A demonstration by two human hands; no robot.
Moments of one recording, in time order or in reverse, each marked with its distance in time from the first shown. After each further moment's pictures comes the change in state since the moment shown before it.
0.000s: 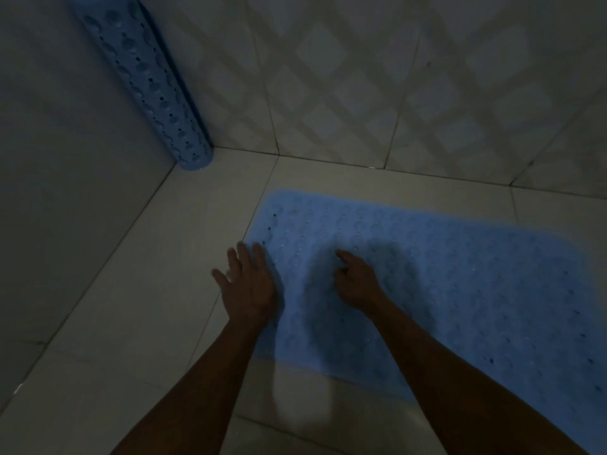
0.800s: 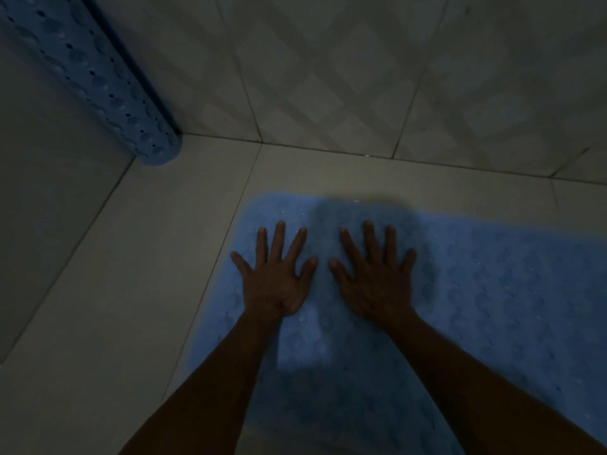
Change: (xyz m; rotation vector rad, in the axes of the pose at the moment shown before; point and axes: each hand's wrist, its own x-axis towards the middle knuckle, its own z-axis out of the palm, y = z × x) left_hand 0.098 0.051 0.050 -0.056 -0.023 0.229; right_hand 0.068 0.042 -0.006 -0.670 0.244 -0.087
